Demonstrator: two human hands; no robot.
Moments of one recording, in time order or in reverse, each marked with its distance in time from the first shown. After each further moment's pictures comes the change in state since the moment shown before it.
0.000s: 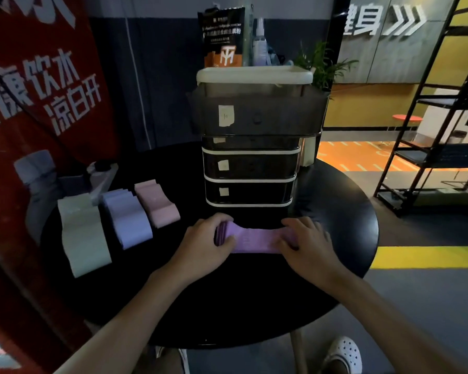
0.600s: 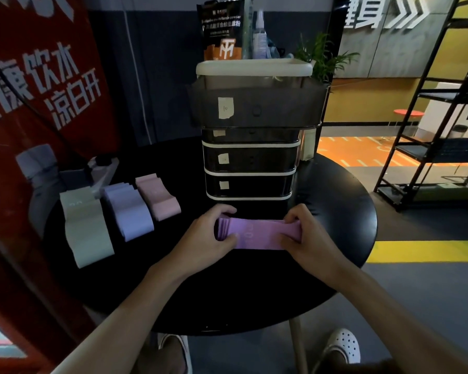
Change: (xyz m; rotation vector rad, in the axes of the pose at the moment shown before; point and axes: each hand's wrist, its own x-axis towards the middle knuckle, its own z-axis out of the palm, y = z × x) left_hand -0.011 0.009 -0.003 -0.187 -0.036 0.106; right_hand -0.010 0.002 -0.008 0.365 0.018 -0.189
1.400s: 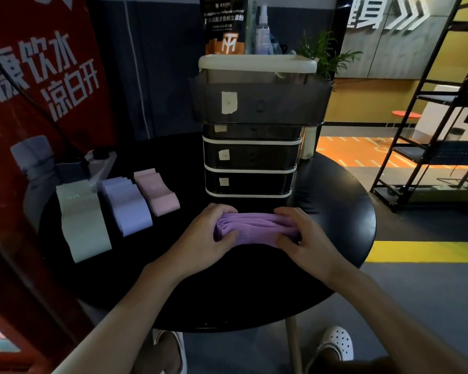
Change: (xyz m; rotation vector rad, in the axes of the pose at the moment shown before) left_hand 0.000 -0.009 0.003 0.057 0.017 0.136; right_hand 0.002 0.008 0.007 0.033 -0.024 -0.054
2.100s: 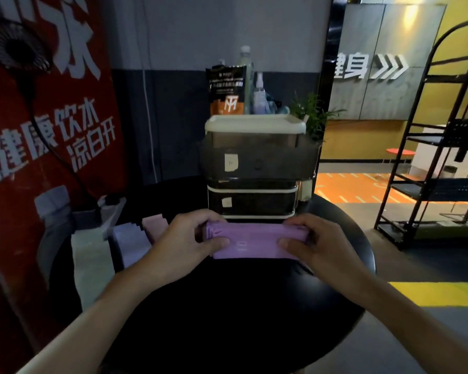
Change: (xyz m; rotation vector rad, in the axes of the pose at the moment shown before) left_hand 0.008 0.065 -0.078 -0.099 0.078 0.048; right_hand 0.022 -0.066 -0.054 0.118 0.119 -0.014
